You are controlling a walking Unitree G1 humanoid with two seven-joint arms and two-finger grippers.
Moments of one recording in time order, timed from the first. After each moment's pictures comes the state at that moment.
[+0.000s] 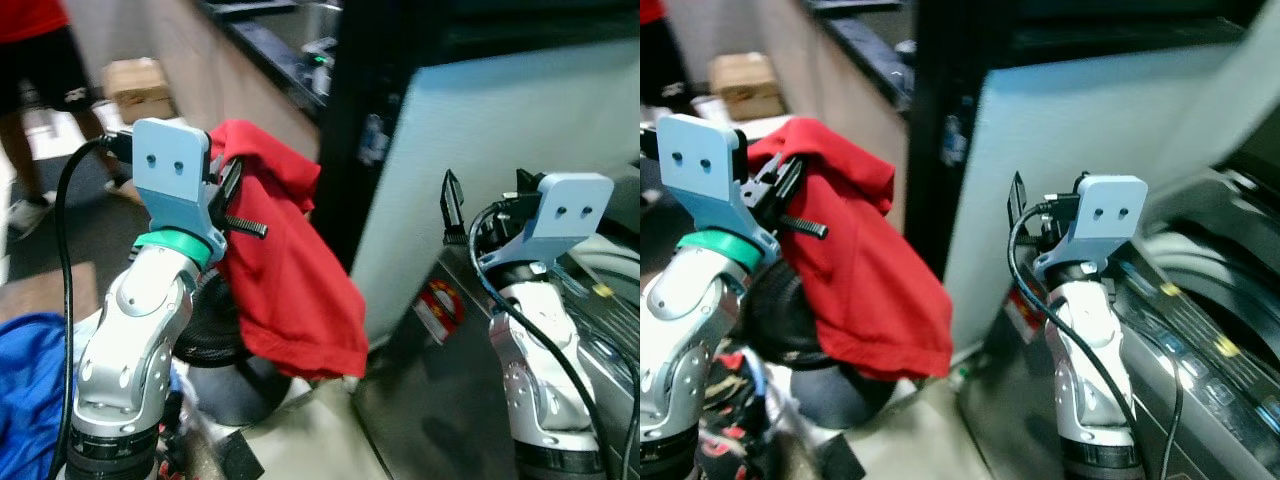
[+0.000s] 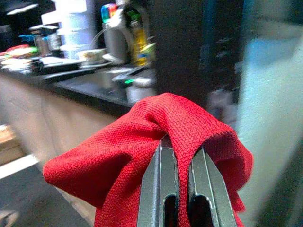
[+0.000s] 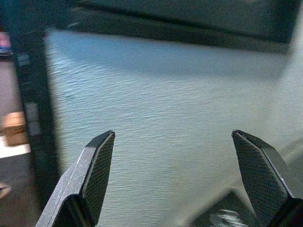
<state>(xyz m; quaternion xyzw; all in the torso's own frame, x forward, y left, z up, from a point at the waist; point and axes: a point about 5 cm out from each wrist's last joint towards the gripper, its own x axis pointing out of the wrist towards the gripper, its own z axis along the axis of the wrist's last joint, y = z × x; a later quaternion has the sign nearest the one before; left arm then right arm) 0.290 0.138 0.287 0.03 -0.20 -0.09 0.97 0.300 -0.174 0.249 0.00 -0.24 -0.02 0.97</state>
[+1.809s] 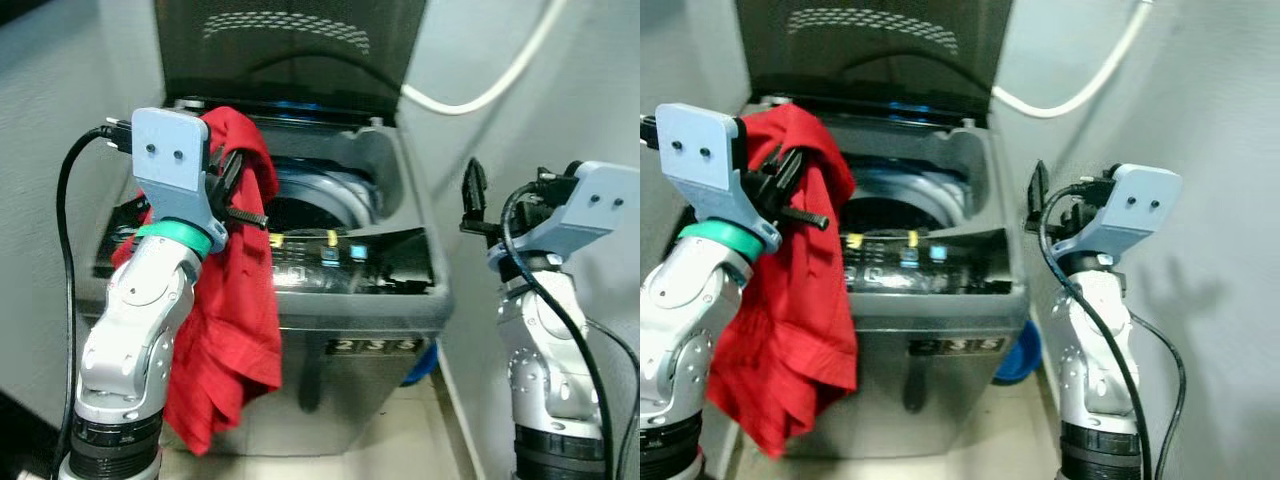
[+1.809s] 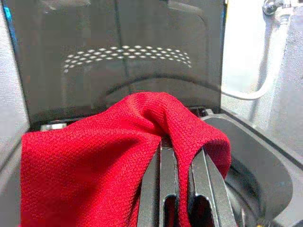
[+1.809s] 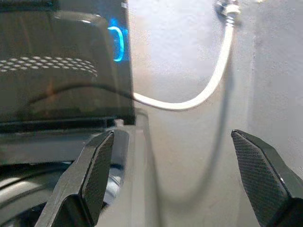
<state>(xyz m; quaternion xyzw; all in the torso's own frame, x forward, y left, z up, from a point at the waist) 0.294 0.144 0.292 0.03 -0.21 -0.08 0.97 0.307 -0.175 0.255 0.07 -0.24 -0.02 0.97</state>
